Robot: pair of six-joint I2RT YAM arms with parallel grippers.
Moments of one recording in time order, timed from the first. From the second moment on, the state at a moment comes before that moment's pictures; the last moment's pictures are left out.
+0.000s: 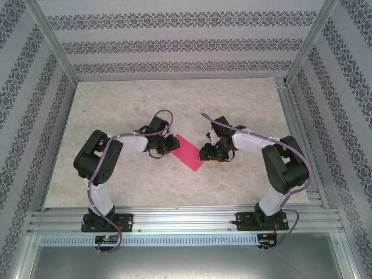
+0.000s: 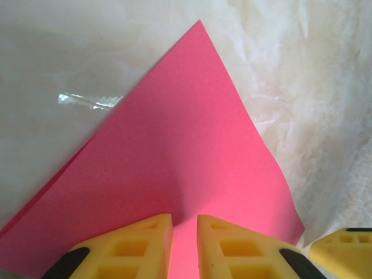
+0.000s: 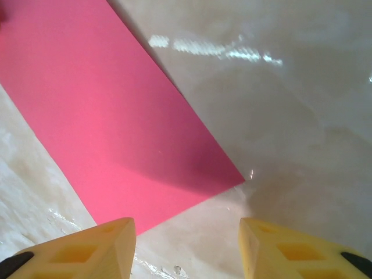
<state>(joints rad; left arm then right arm) -0.51 1.87 0.99 -0.09 0.40 -0.86 0.46 1.70 0.95 -0.58 -0.40 0.38</state>
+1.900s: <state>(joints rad) -0.51 1.87 0.99 -0.08 0.40 -0.85 0.57 1.59 0.68 -0.03 -0.44 1.16</state>
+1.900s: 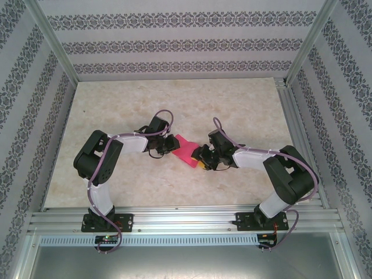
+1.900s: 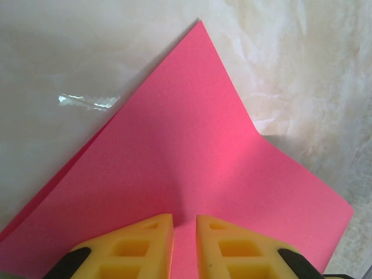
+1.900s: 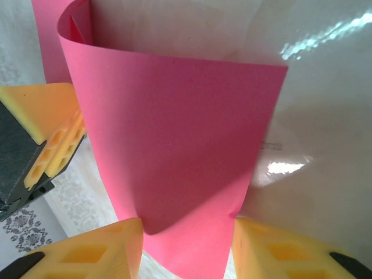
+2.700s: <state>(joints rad) -0.51 1.88 0.99 -0.08 0.41 -0.85 0.52 1.55 0.71 -0.11 -0.31 0.94</state>
